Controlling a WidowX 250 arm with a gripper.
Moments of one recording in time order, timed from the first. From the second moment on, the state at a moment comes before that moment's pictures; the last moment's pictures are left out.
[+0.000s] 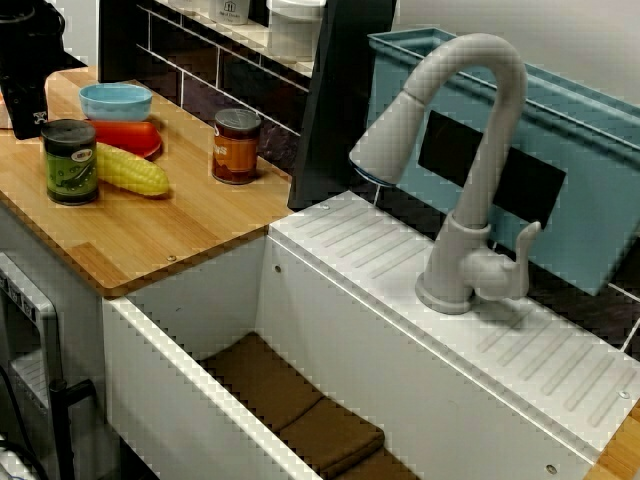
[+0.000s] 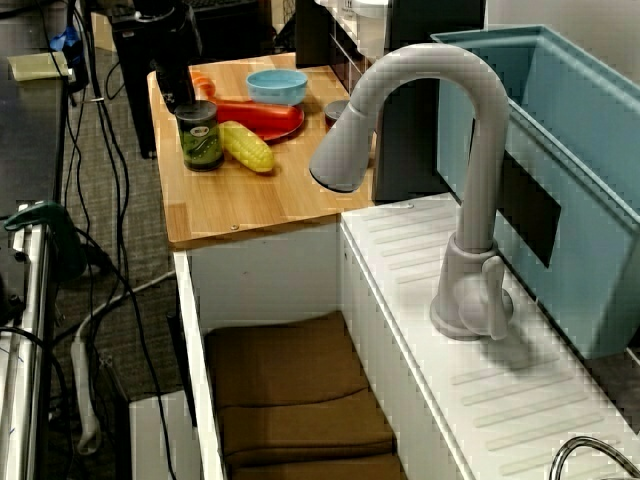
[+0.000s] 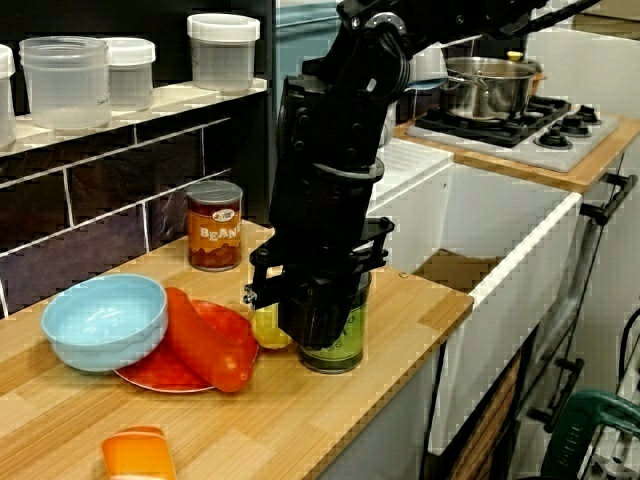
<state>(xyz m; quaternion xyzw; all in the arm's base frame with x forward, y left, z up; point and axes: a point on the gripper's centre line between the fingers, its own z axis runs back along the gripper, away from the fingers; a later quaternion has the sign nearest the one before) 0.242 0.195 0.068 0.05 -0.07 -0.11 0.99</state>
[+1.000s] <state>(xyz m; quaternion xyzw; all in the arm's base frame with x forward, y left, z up) 0.256 0.180 0.062 0.03 -0.06 -0.08 0.99</state>
